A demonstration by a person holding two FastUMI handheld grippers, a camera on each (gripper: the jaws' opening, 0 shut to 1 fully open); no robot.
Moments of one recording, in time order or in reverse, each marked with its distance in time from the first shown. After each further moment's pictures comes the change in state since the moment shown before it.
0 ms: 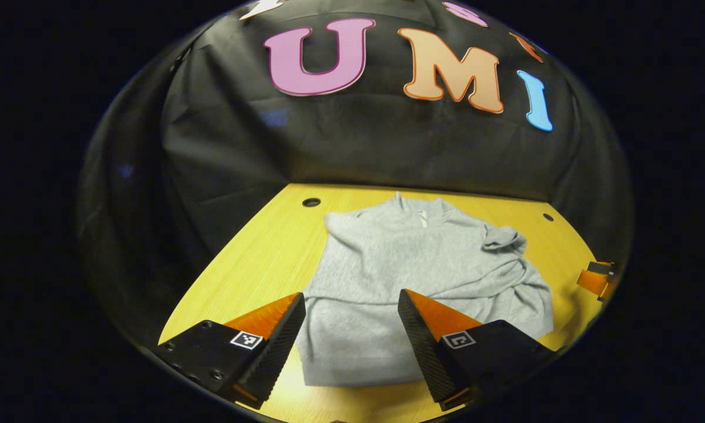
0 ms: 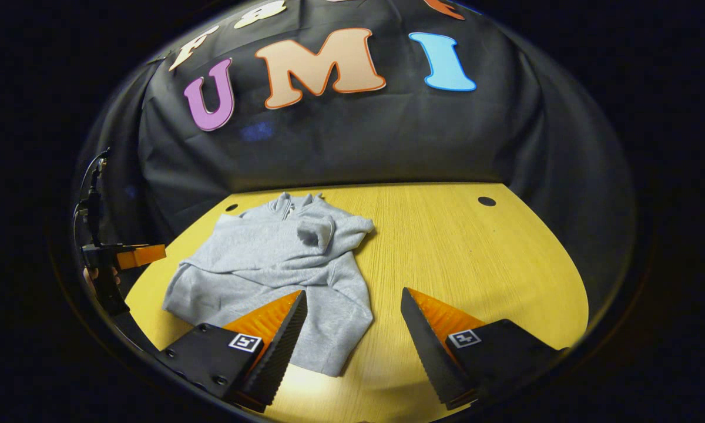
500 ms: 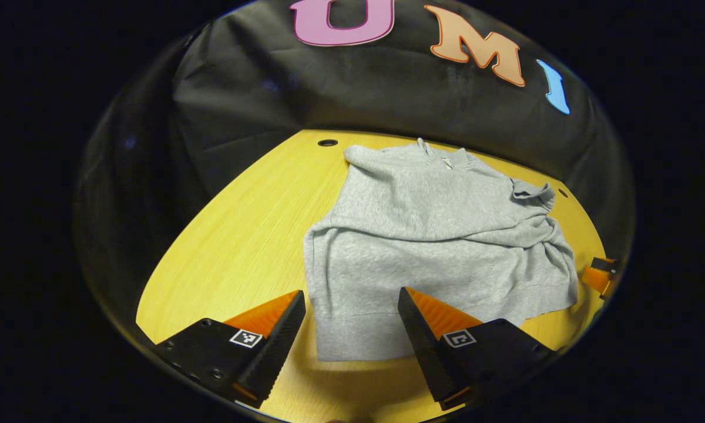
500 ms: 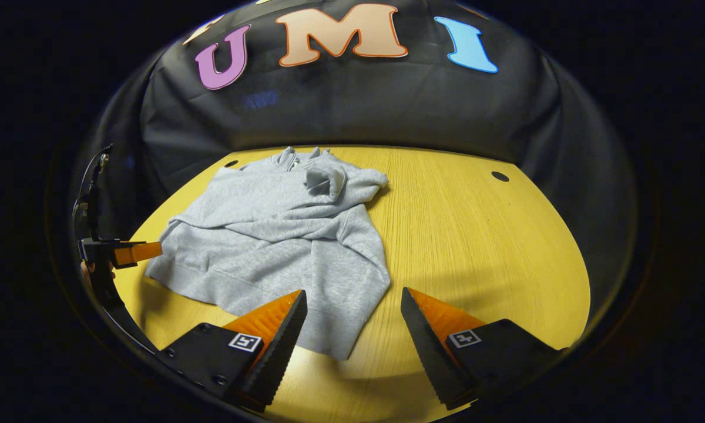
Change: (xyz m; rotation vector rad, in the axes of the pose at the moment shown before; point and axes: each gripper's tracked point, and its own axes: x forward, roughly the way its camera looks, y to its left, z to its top) left arm 0.016 0.024 -0.085 -0.079 0.184 0.006; right arm 0.013 0.019 -0.062 -0.077 0.155 -0.015
